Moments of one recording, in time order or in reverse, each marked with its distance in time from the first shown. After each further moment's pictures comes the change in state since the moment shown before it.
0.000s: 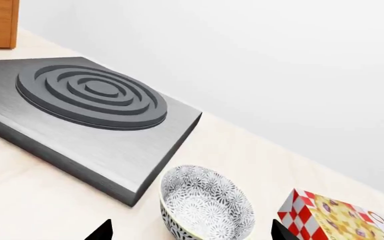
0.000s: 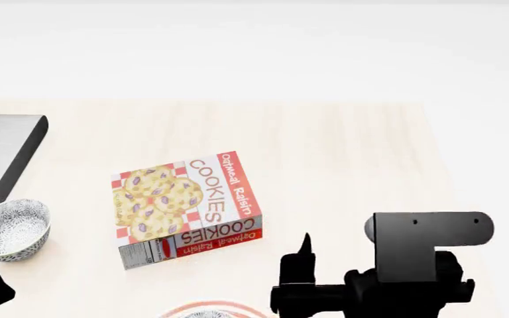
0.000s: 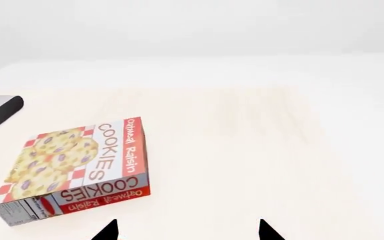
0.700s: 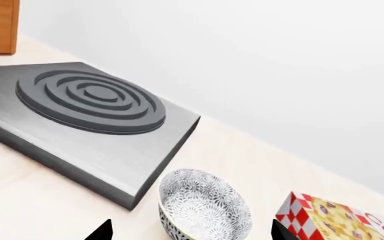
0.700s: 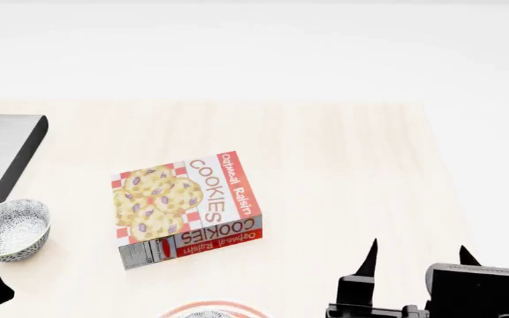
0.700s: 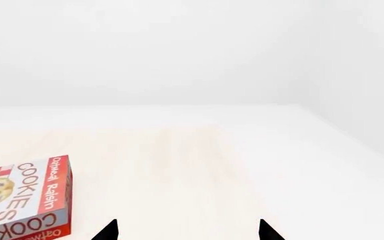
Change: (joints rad) left arm 0.011 -0.005 0.007 0.017 -0.001 0.013 -0.006; right arm -0.278 0.060 0.035 -0.063 -0.334 -0.338 -0.021
